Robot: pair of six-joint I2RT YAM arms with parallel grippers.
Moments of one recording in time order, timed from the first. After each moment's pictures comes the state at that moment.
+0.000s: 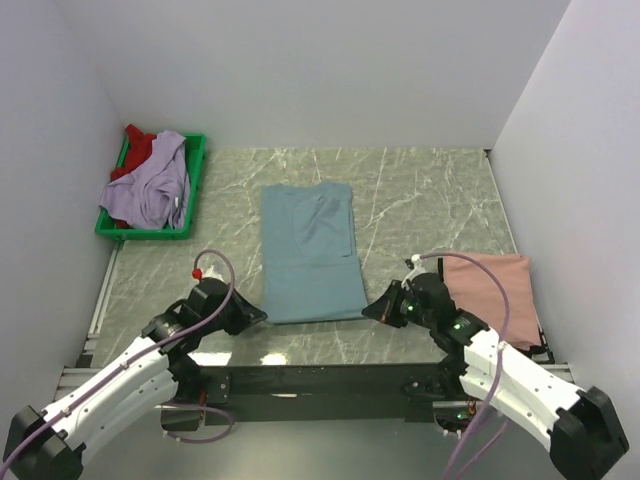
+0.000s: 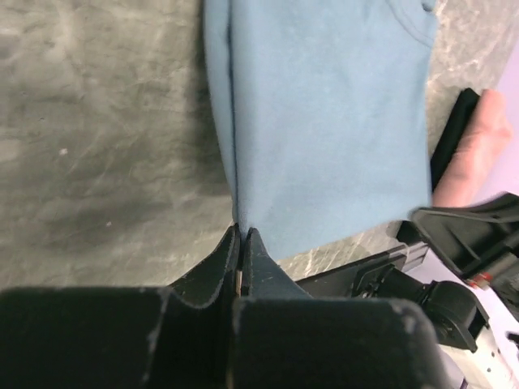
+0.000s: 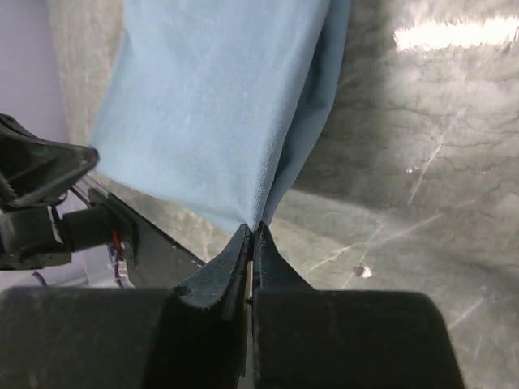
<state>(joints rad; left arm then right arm) -0.62 0.62 0.30 -0.42 0.05 -1.20 0.58 0.72 0.22 -0.12 -0.25 0.92</state>
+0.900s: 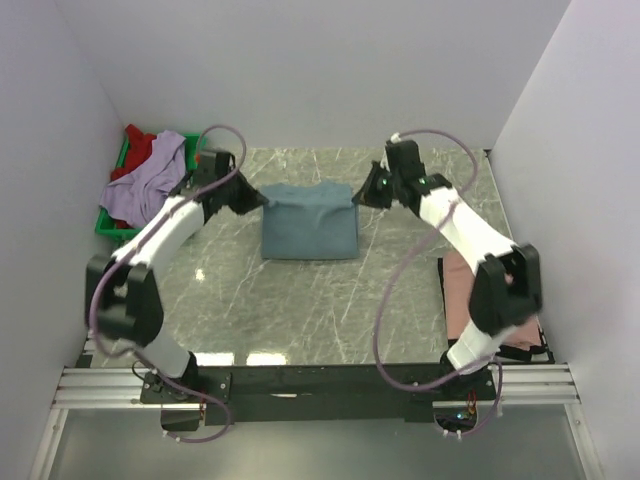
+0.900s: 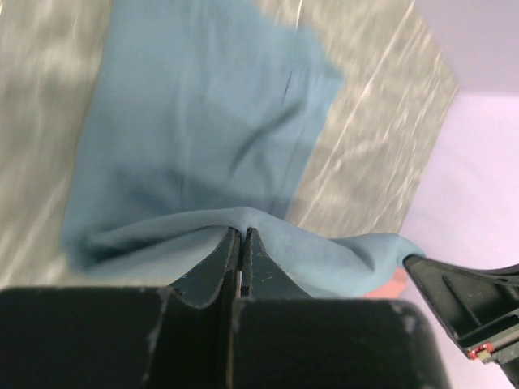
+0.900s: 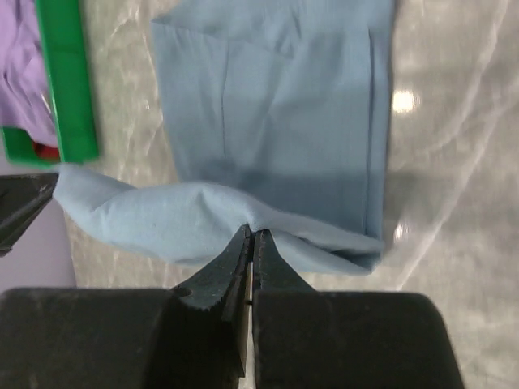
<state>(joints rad) -0.26 1.55 1.24 -0.41 0.18 -0.97 0.35 1.62 1.35 -0.46 -0.19 0.67</state>
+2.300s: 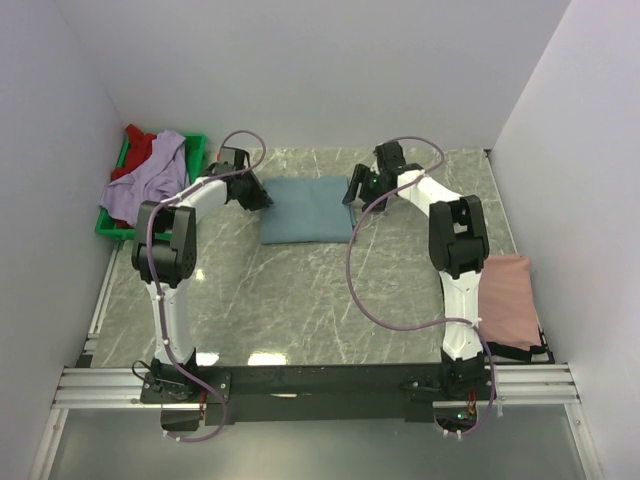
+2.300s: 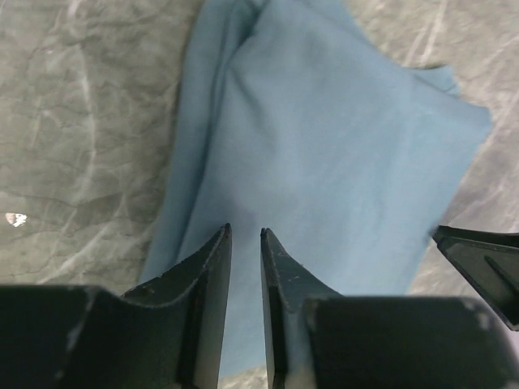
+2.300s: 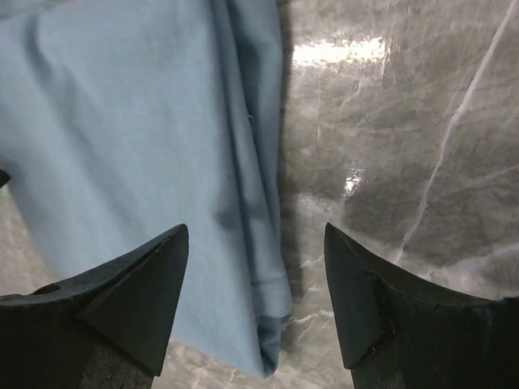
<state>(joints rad) -0.20 2.09 1.56 -0.33 0.21 -0.78 0.25 2.23 1.75 -0.45 -0.31 0.52</state>
